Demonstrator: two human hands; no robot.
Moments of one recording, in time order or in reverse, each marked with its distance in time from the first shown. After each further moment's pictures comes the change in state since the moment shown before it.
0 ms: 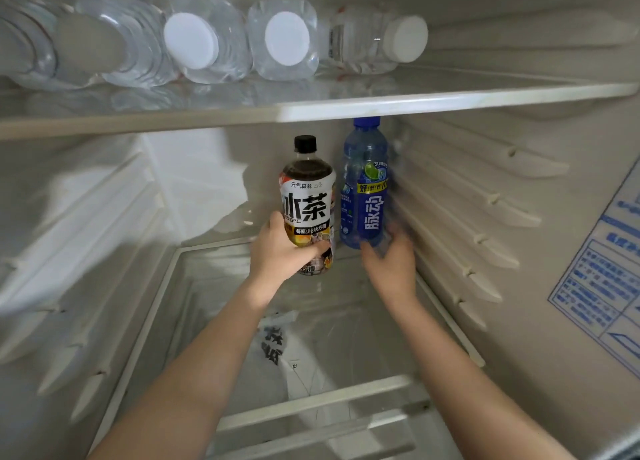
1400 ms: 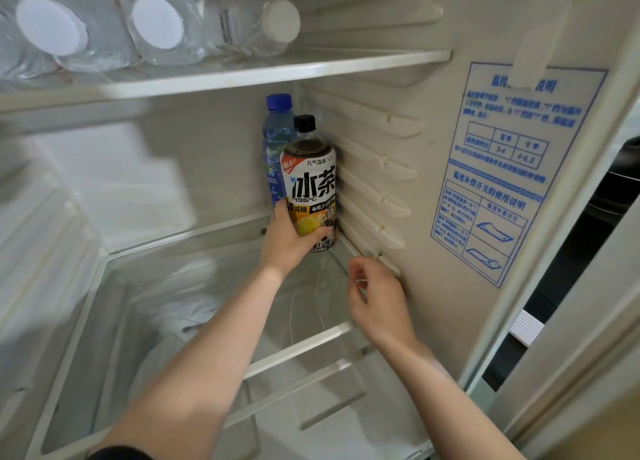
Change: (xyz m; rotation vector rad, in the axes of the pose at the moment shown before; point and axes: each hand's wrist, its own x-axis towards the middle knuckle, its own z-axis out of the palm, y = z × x) left_hand -0.027 0.055 0.080 -0.315 -0.194 0.166; right_hand -0.098 0.028 -0.094 -0.192 -0.076 -0.125
